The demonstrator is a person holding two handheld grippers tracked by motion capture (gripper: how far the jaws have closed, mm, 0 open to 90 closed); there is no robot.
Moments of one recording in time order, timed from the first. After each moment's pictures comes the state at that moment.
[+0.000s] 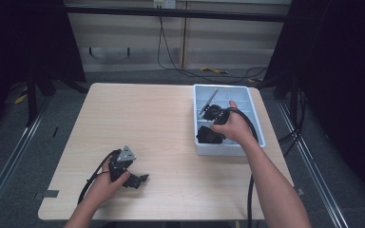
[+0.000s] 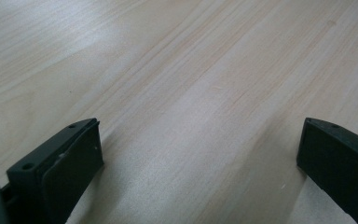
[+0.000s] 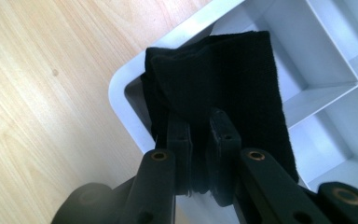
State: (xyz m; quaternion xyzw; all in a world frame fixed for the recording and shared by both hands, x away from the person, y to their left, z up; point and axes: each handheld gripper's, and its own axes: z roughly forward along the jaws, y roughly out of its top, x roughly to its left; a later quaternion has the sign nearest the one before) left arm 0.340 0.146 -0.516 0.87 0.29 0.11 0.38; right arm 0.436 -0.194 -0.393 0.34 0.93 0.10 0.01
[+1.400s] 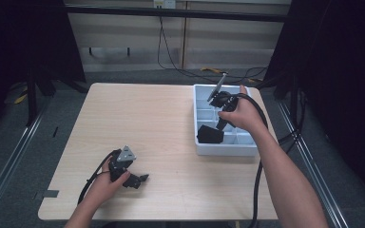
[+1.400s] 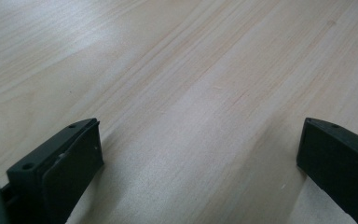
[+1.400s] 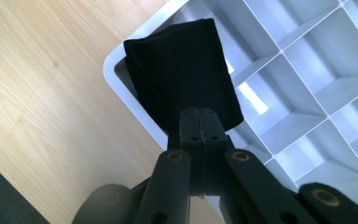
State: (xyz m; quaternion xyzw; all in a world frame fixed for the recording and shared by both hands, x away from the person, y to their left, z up) left arm 0.340 0.146 -0.515 0.87 0.29 0.10 0.37; right arm 0.440 -0.207 -0.339 0.38 0.92 0.06 0.02
